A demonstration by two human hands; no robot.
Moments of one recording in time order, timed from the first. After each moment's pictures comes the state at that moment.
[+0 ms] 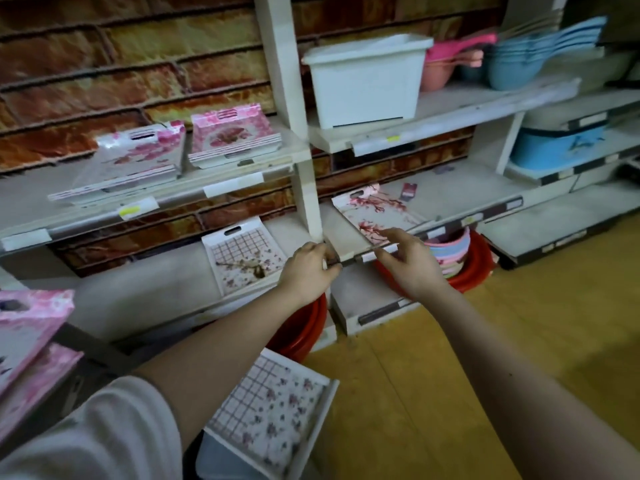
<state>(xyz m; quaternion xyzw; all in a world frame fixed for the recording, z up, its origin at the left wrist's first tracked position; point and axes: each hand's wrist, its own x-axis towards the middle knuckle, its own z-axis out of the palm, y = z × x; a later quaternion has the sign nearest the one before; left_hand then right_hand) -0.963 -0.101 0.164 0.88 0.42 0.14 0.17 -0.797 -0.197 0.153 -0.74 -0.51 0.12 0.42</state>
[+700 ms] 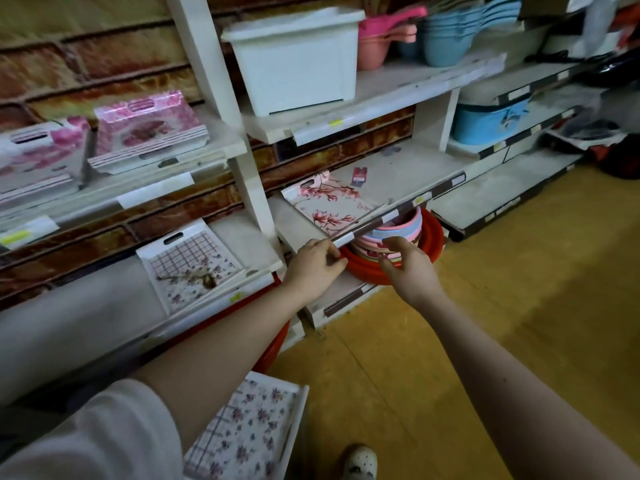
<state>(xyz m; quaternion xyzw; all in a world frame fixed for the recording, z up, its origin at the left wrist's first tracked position) -0.867 -0.093 0.124 0.89 0.34 0.15 0.25 -0.737 -0.221 0.105 -0.81 -0.41 0.09 0.42</state>
